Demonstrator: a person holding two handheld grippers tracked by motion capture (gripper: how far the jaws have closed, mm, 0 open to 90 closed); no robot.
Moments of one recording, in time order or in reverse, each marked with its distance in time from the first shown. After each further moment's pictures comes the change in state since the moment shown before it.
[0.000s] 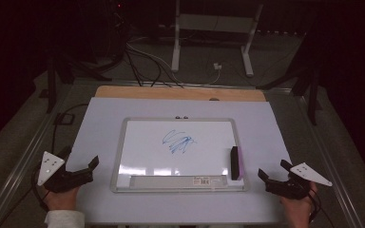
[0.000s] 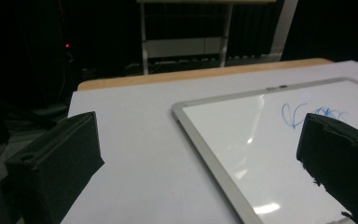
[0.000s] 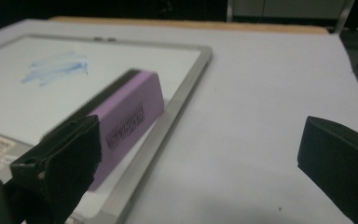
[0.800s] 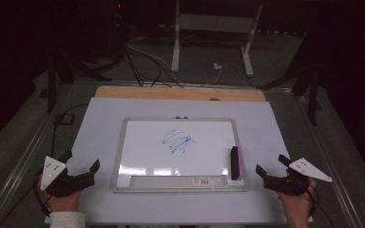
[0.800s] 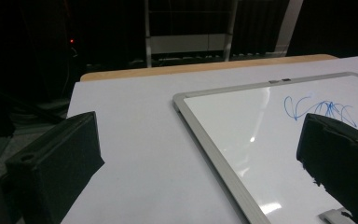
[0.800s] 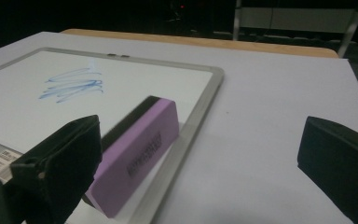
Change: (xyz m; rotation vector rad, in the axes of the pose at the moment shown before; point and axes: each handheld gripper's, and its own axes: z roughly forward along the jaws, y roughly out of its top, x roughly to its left) left arm -0.006 -0.011 -0.003 0.014 0.027 -0.008; right arm 0.012 0.021 0.001 -0.019 0.028 -0.023
